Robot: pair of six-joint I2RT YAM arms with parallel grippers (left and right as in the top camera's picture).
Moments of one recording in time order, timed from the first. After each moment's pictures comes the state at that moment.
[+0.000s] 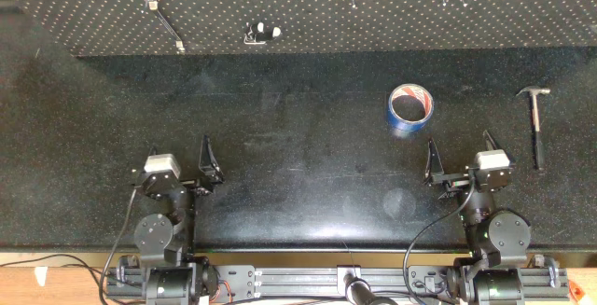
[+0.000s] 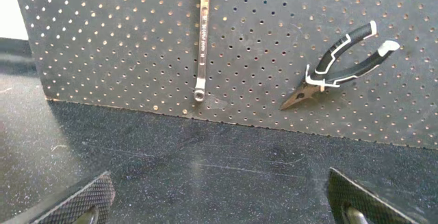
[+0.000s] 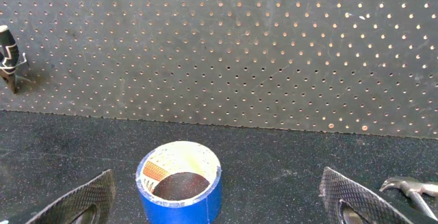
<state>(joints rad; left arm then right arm) 0.06 0.02 0.01 -0.07 -0.04 -0.11 0.02 0.01 0.01 -0.06 -0.11 0.00</state>
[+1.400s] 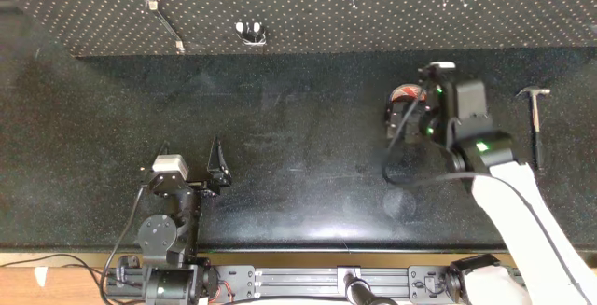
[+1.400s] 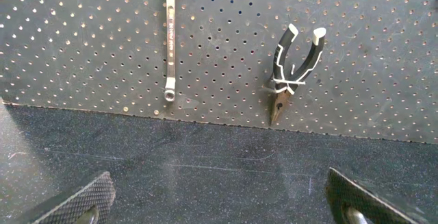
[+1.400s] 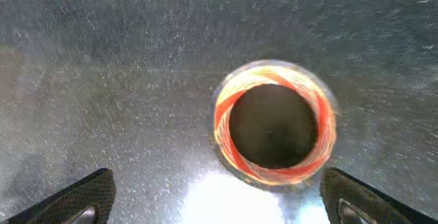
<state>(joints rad) -0.01 0.01 0.01 -0.07 -0.02 -0.13 0.21 1.28 0.84 -0.49 -0.16 0.23</state>
